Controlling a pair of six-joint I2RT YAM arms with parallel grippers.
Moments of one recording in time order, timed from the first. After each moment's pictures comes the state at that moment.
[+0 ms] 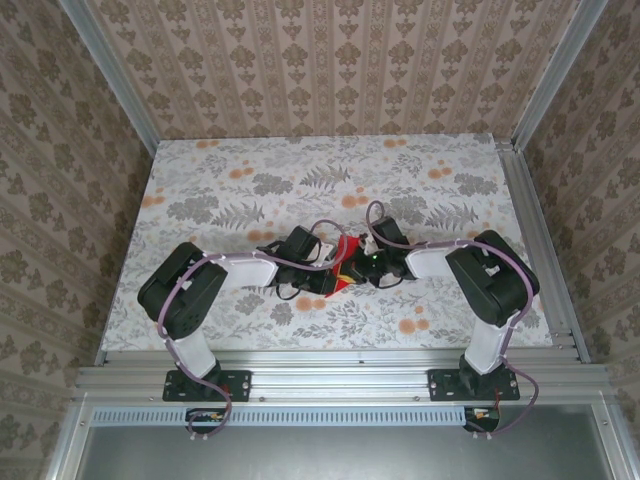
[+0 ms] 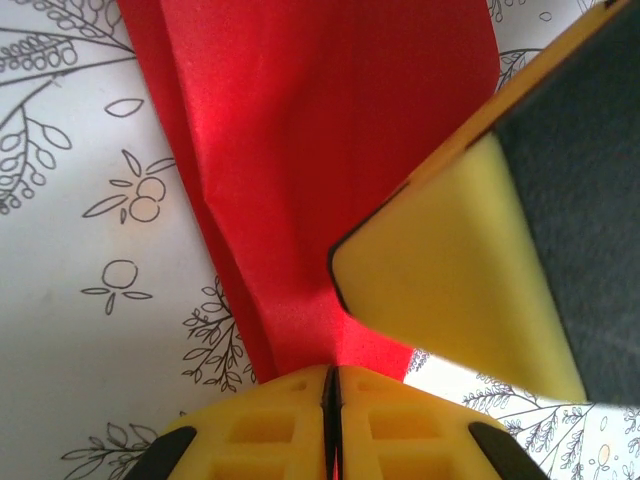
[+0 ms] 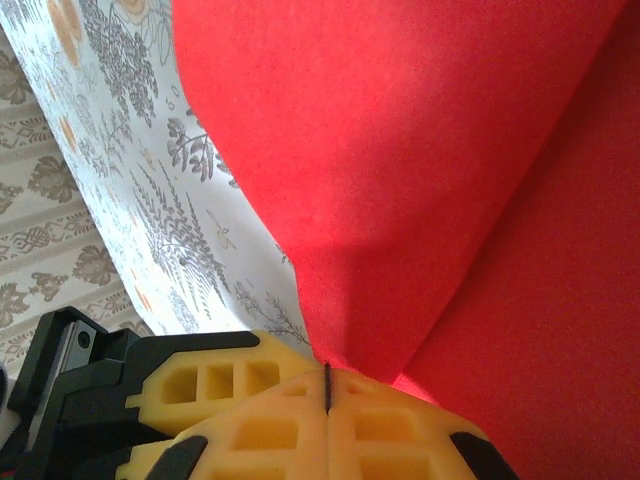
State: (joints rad) left arm -0.76 1.75 0.82 -0.11 0.43 -0.35; right arm 0.51 1.81 0.80 0.11 -0.63 1.04
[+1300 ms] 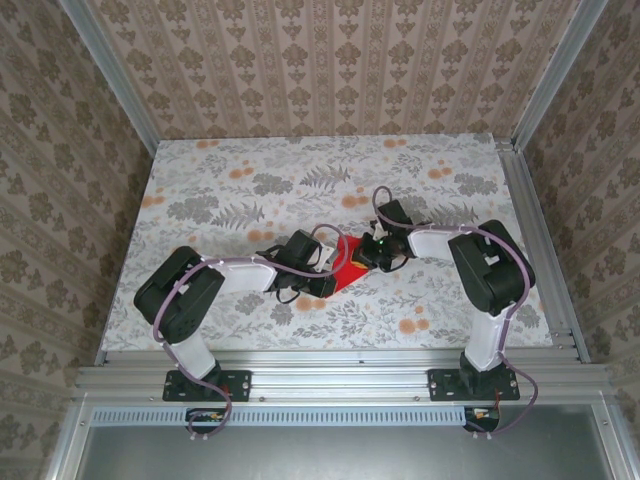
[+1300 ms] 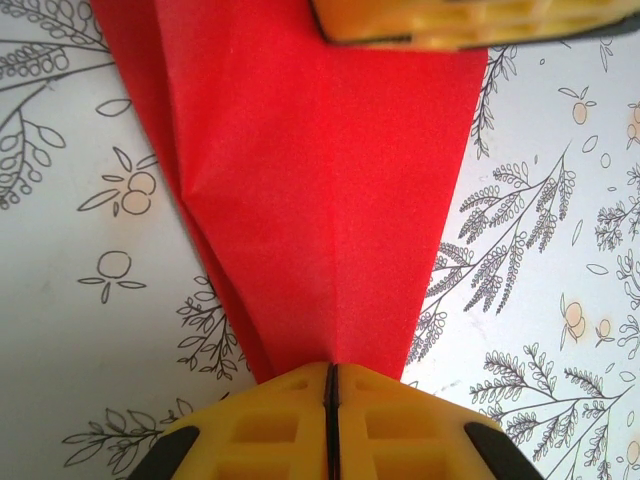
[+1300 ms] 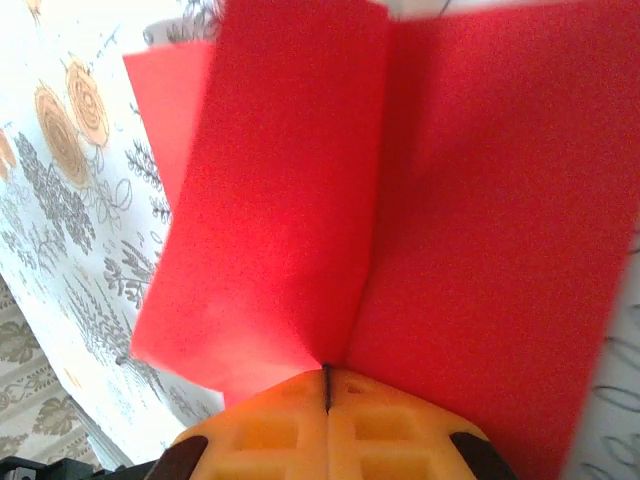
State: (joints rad) left arm -0.78 1.71 0.78 -0.08 0.37 -0.32; right arm 0.40 1.87 0.98 -0.17 -0.52 0.85
